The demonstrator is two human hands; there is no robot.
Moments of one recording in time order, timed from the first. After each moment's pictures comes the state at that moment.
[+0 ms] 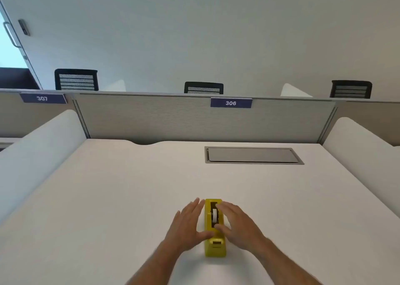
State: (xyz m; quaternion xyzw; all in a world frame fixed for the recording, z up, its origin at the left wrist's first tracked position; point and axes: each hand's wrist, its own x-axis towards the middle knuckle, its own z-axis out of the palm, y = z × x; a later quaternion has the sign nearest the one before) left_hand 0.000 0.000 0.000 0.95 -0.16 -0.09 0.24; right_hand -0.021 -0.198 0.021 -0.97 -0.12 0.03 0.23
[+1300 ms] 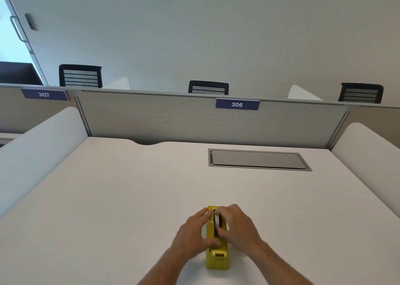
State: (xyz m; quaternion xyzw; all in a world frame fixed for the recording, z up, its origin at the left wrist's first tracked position) left_hand 0.011 -0.013 0.002 0.92 -0.14 -0.12 0.34; right_hand 0.012 -0.188 0.014 -0.97 -0.14 -0.04 0.22
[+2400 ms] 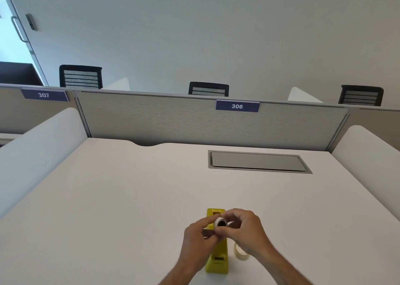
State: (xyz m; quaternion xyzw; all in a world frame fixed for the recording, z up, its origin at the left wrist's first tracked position) left_hand -0.019 -0.034 0.025 0.75 -0.03 -0.06 0.65; right_hand -0.008 -0.194 0.054 -0.84 0.01 0.03 0.54
